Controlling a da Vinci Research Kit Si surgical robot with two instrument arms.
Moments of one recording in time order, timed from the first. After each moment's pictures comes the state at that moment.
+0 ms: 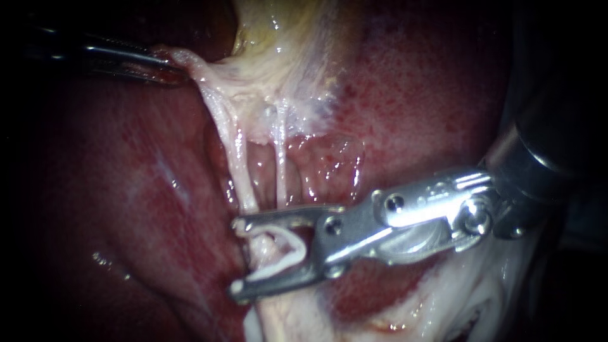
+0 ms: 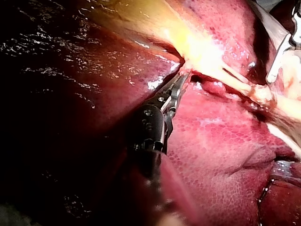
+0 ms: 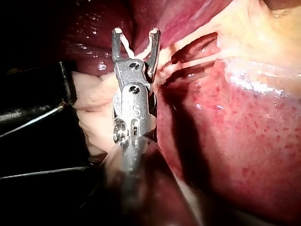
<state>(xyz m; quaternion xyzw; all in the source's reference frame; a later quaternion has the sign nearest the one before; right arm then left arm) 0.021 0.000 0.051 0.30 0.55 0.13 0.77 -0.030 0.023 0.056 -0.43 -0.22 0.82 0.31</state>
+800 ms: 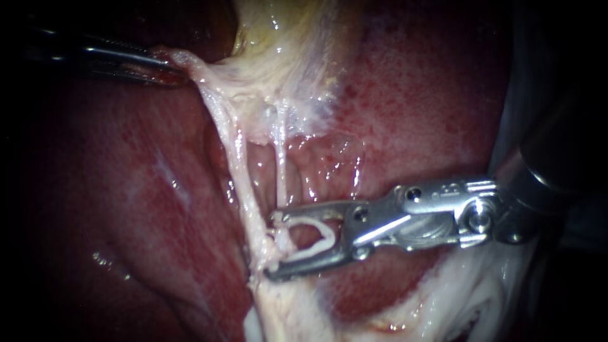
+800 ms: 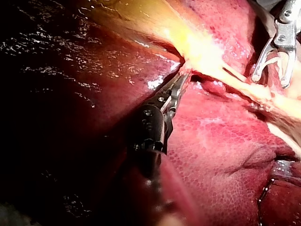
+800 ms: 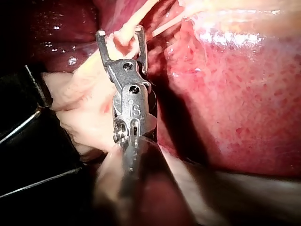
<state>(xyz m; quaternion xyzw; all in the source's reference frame) 0.019 -0.001 0.059 0.34 0.53 0.17 0.76 -0.030 0.023 0.056 -0.43 -0.22 0.82 0.31</state>
